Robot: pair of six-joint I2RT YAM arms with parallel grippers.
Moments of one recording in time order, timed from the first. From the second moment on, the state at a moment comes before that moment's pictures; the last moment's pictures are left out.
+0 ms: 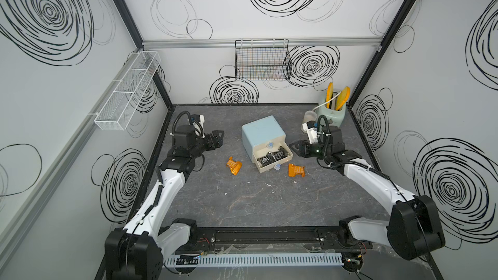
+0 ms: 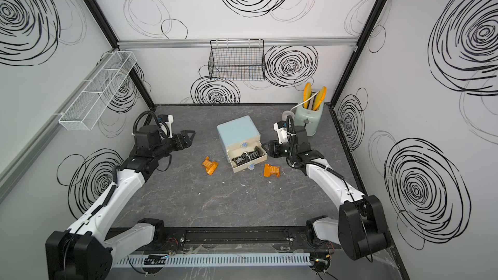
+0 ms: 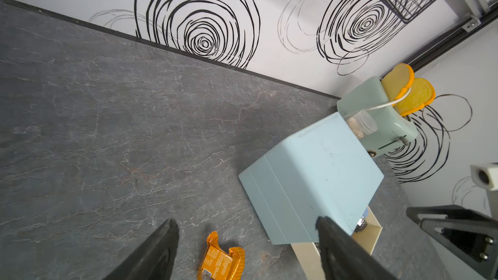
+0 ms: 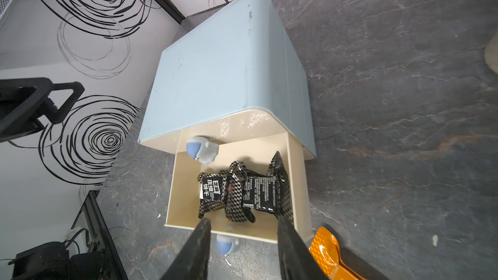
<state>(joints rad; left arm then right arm) -0.08 1.14 0.85 -0.18 0.31 -0.42 0.31 1.25 0.79 -0.16 -0.51 0.35</state>
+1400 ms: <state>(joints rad) -0.27 1.95 1.57 -0.33 0.53 -0.22 0.55 1.34 0.54 0.02 -0.44 0.33</state>
